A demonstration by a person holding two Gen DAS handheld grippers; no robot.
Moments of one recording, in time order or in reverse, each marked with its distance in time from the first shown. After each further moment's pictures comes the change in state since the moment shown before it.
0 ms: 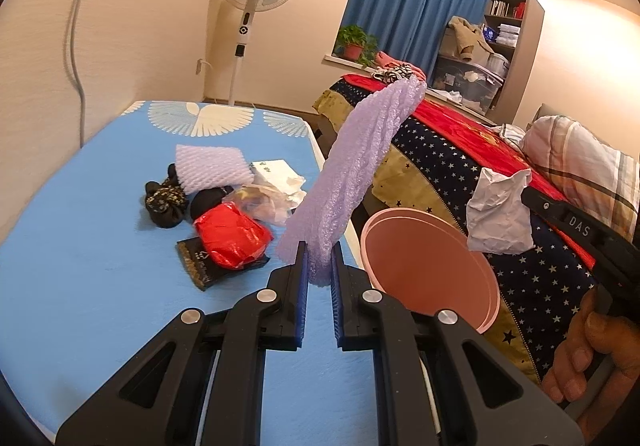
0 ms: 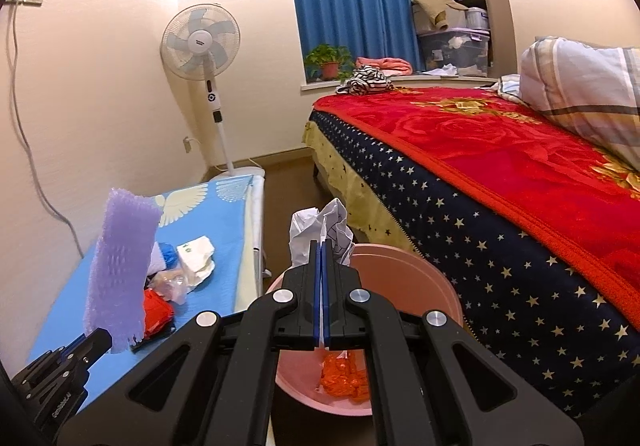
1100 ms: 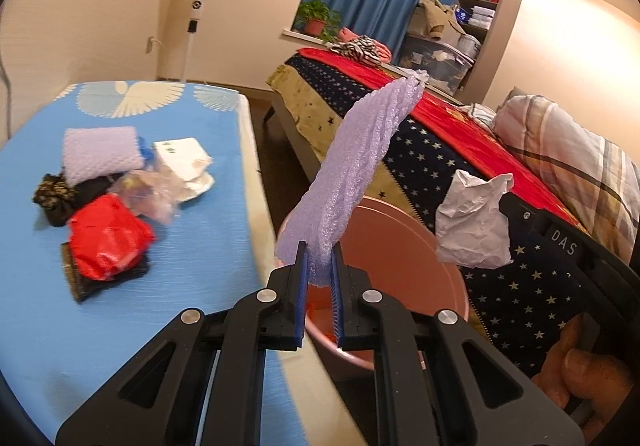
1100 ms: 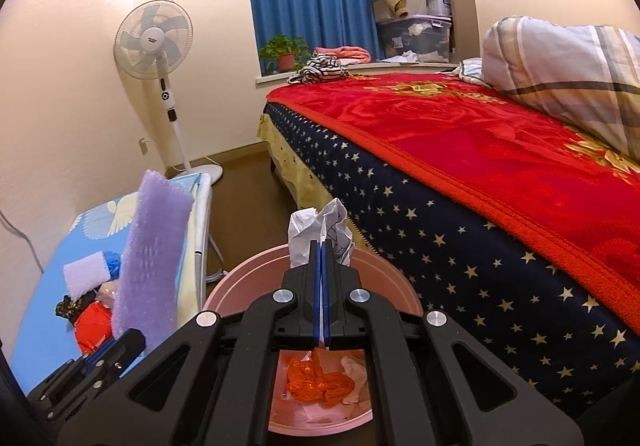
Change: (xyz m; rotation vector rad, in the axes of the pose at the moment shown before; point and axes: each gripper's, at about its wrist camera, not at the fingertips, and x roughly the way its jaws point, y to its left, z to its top) left arm 0.075 -0.063 0.001 0.016 0.084 -0.143; right arm 0.030 -0.037 -0.001 0.063 0.029 -0.138
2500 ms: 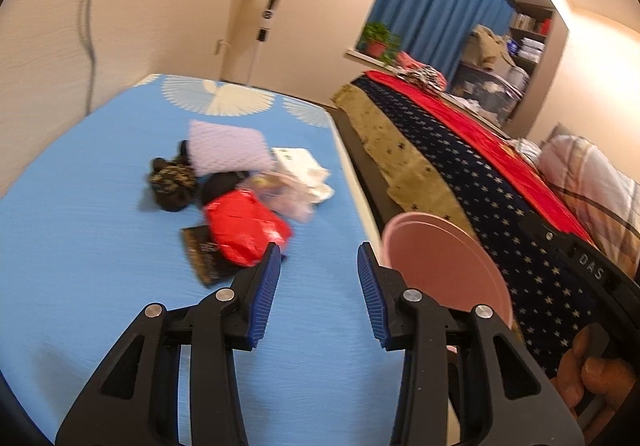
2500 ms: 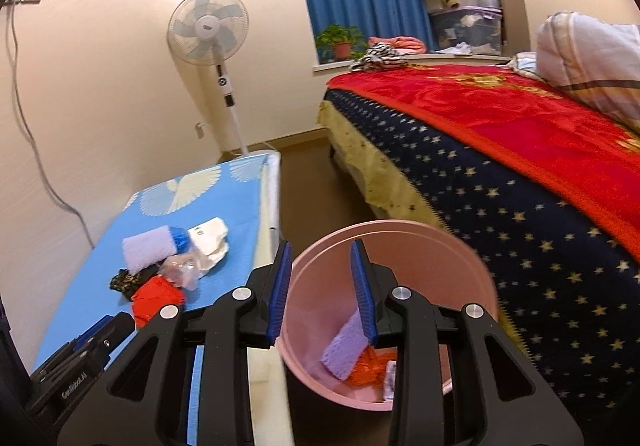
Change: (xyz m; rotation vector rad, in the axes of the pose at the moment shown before) left arm -0.061 0.088 -0.007 -0.132 -0.069 0.178; right arm -0.011 0.043 -0.016 -0.044 0.044 0.217
